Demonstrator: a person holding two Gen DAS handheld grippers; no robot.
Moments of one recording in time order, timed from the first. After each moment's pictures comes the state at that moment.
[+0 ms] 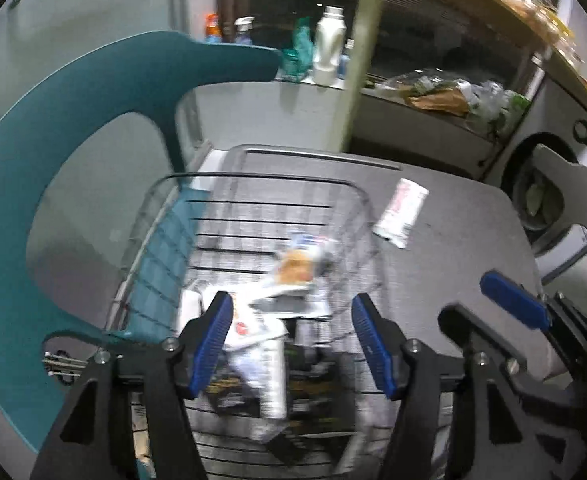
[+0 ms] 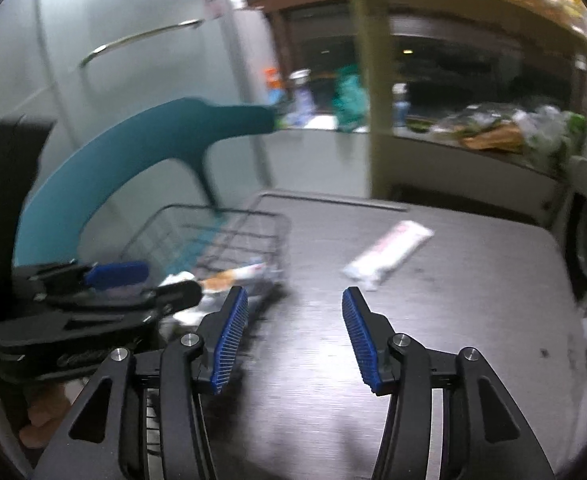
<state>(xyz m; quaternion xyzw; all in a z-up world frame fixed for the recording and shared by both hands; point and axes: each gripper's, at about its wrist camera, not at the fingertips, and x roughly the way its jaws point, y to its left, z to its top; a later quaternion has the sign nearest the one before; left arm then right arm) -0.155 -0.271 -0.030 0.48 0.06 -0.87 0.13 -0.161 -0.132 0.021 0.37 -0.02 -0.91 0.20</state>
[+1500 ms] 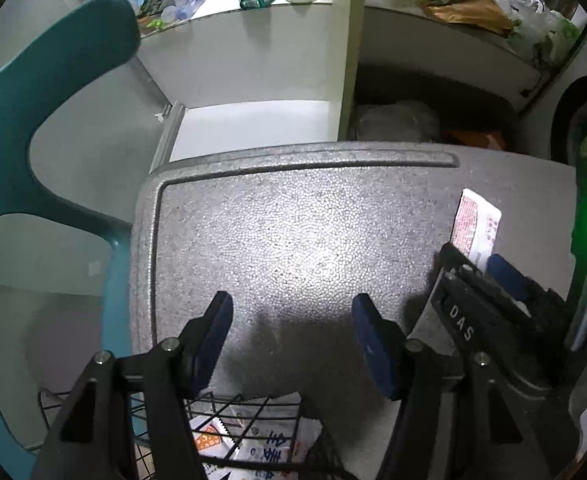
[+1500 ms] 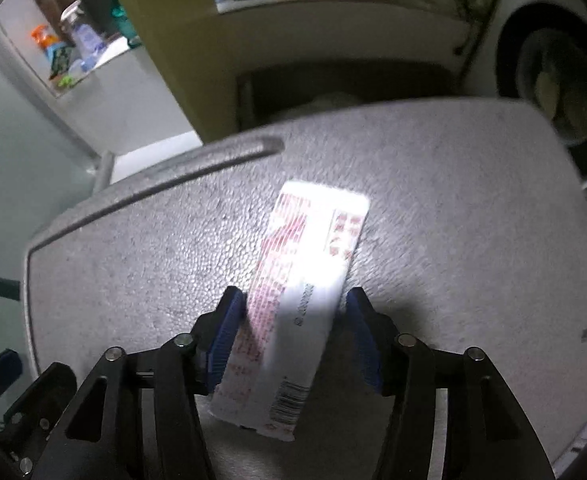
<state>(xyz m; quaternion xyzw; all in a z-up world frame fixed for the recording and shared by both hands) -0.389 -0.295 -0.125 0.63 0.00 -0.77 0.13 -0.444 -0.128 -0.139 0.59 -0.11 -0.80 -0.06</state>
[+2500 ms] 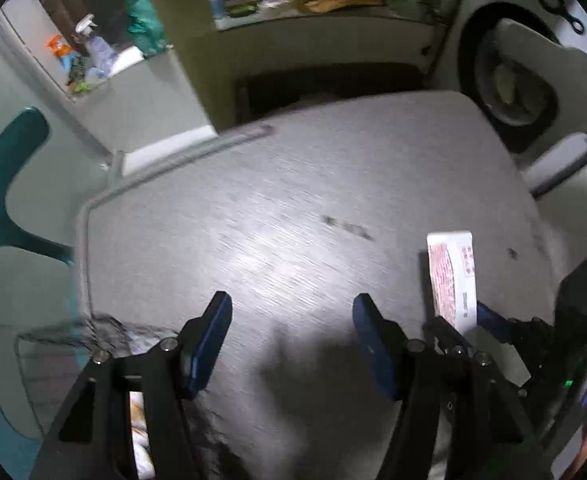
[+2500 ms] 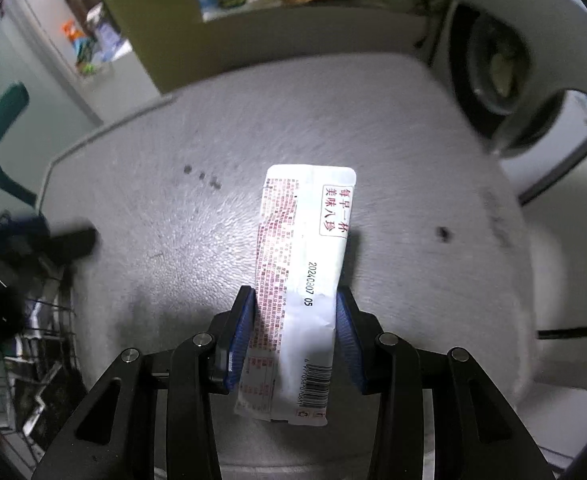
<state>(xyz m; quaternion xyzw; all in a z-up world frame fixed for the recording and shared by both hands) -0.325 -0.129 -0.089 0.61 -0.06 -0.79 0.01 -0.260 0.042 -0.077 0.57 -0.09 -0.81 -0.03</state>
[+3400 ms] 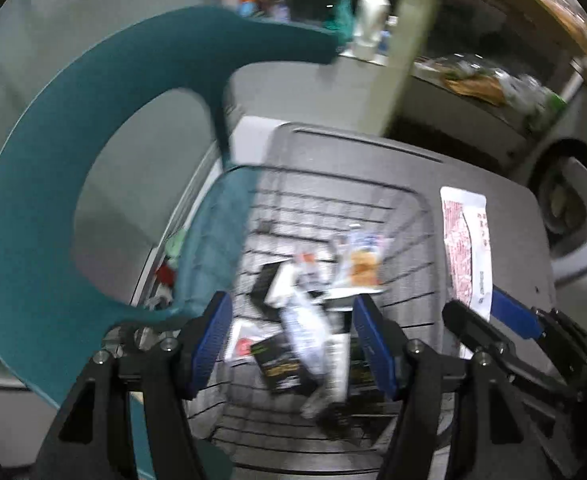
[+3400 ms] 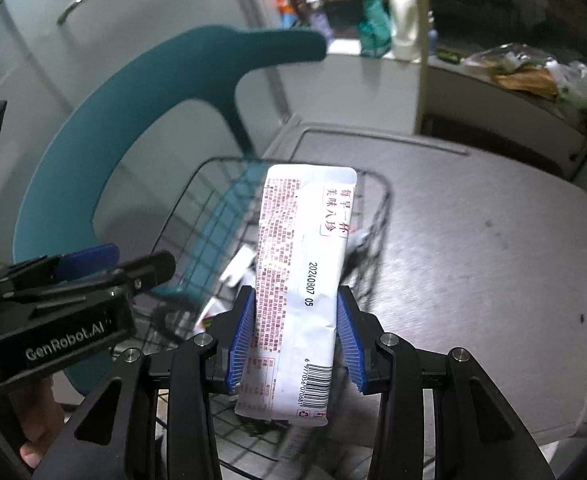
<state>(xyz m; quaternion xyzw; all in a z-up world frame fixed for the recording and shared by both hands) -0.140 -0.356 -0.003 0.54 0.09 -0.82 0.18 -0.186 -0.240 0.029 0.52 -0.02 -0.83 0.23</state>
